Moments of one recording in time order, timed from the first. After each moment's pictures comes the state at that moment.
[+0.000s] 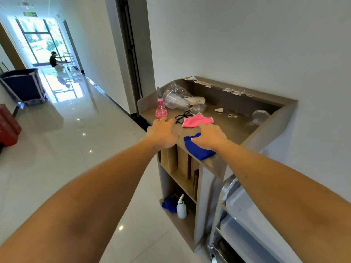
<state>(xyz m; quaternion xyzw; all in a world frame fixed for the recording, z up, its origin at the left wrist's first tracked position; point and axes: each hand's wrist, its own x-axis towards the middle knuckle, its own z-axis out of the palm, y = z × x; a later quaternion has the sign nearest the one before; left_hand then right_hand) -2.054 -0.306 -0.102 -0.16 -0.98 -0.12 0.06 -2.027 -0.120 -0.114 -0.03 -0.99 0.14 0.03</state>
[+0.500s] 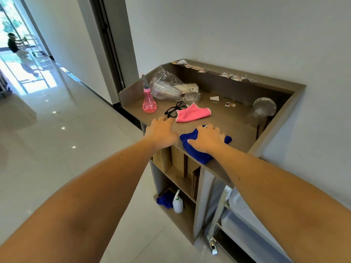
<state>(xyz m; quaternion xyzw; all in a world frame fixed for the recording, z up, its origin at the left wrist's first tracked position) -2.166 -0.290 -0.160 -0.20 -0.97 -0.14 -0.01 -2.110 -0.118 -0.178 -0.16 -0.98 0.10 -0.04</state>
